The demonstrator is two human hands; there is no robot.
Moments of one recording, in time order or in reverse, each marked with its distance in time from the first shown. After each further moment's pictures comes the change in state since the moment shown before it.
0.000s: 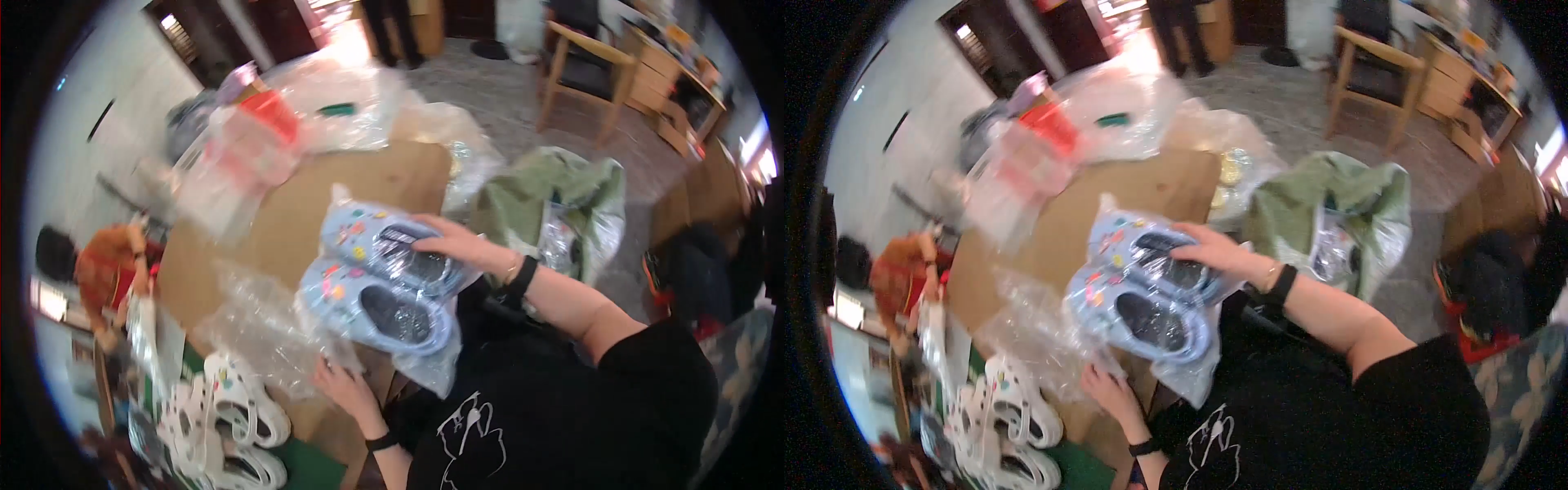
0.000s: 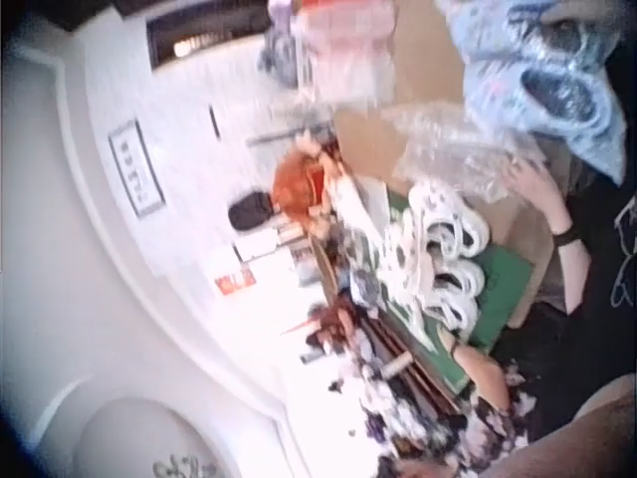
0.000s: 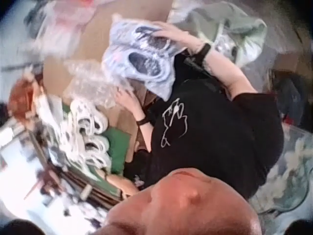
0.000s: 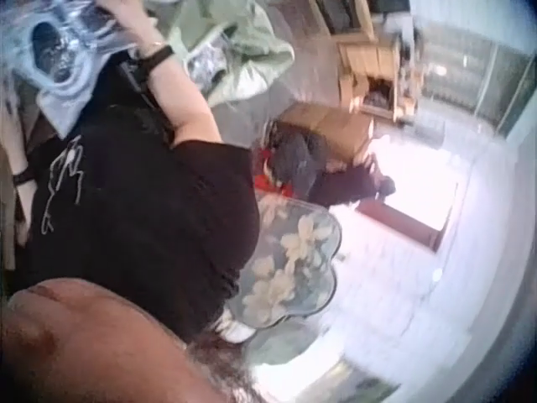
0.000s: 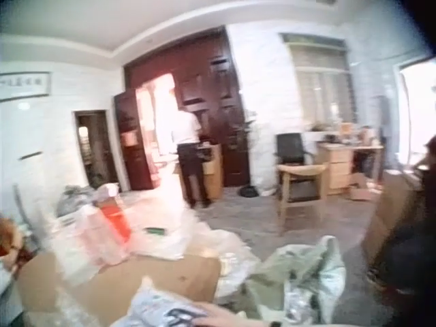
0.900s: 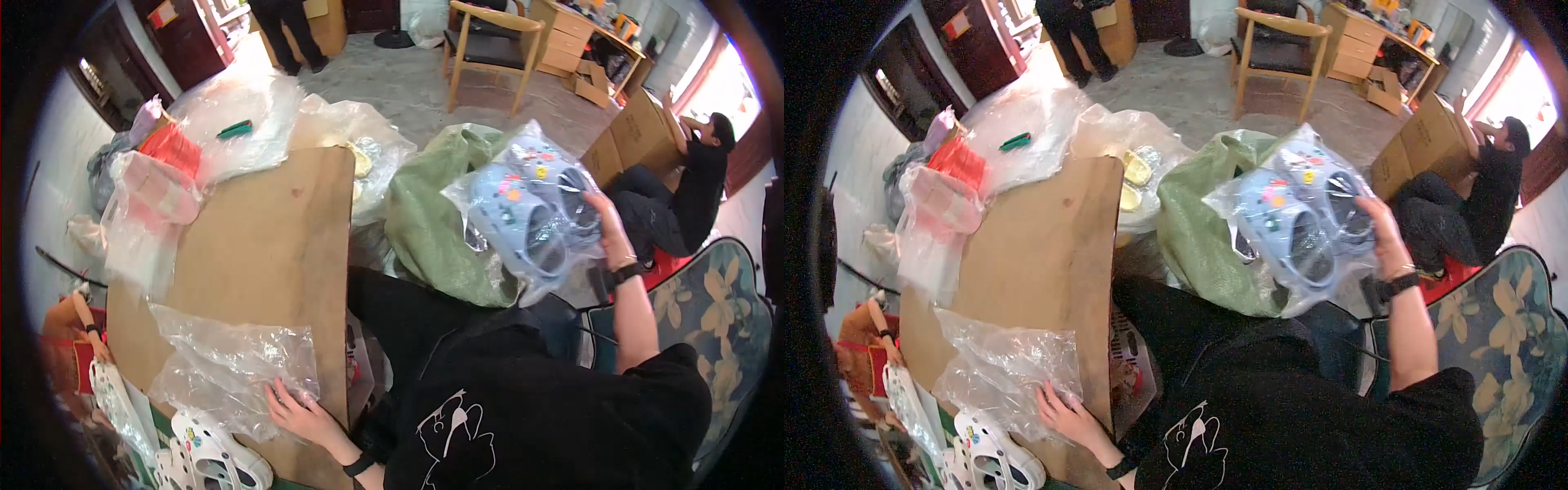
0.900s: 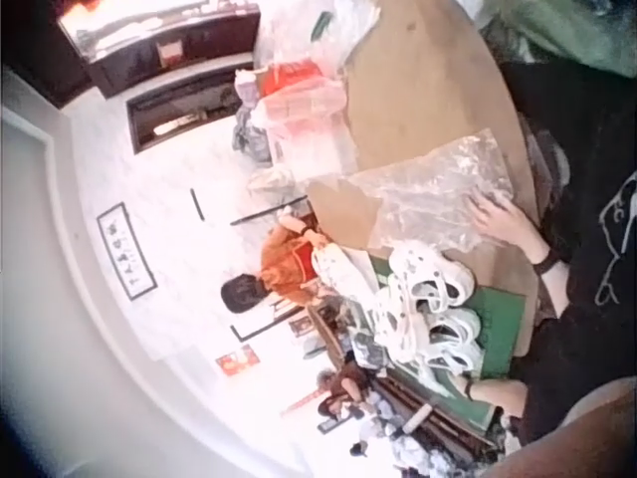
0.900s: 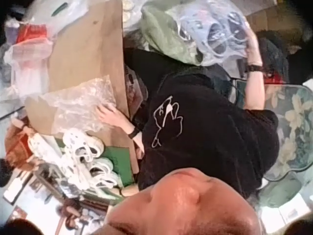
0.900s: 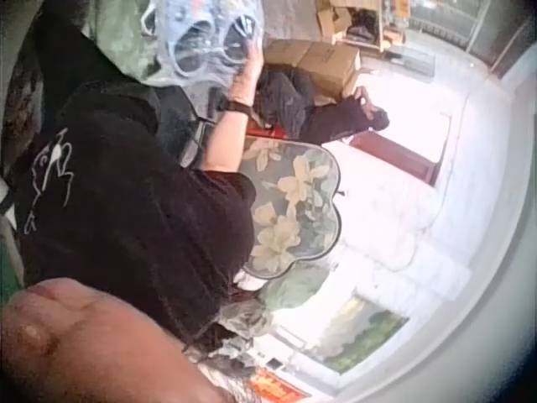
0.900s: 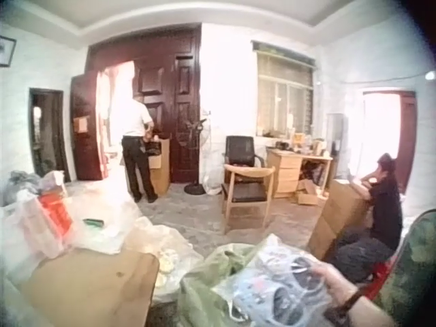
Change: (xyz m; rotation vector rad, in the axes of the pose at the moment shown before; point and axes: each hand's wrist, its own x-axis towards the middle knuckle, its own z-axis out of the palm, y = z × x) left_hand 0.000 -0.007 -0.007 0.083 0.025 0.045; right_hand -0.297 0.025 -0.227 0.434 0.956 0.030
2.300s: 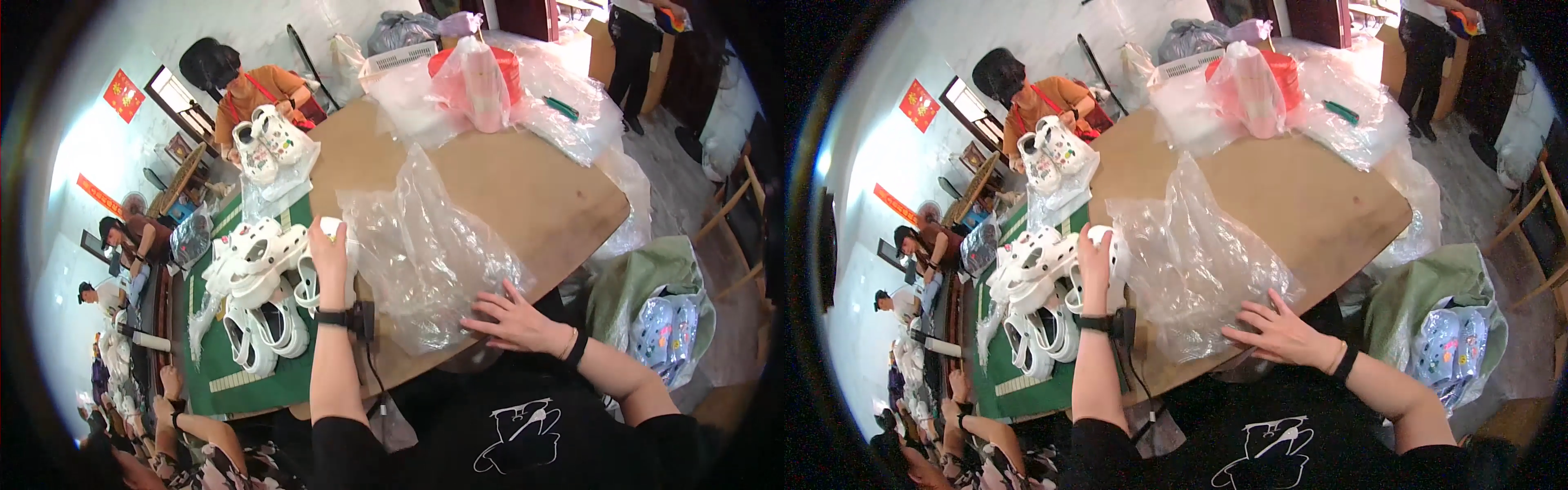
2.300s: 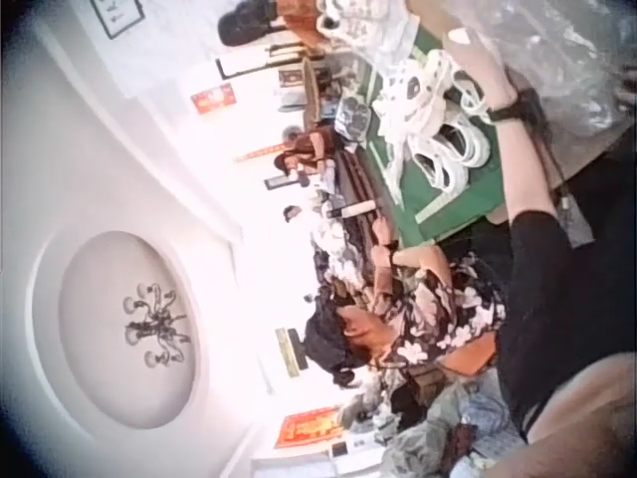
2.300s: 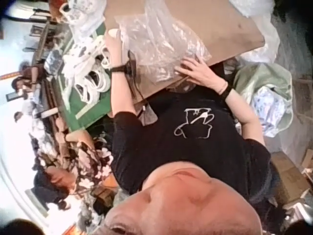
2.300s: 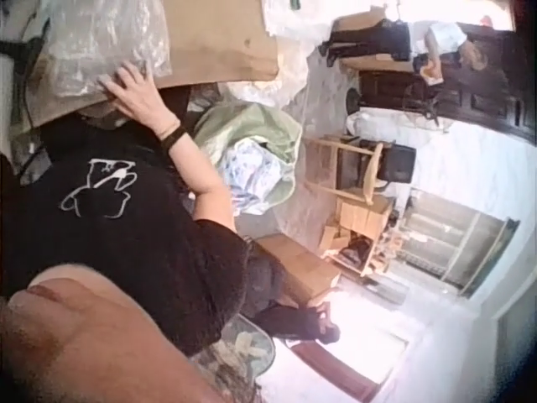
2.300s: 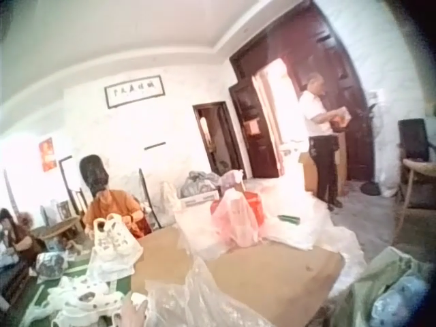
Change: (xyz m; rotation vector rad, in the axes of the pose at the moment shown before) left_hand 0.128 -0.139 -0.089 -0.304 0.361 -0.459; right_hand -0.120 0.132 0.385 -0.763 -1.765 -1.491
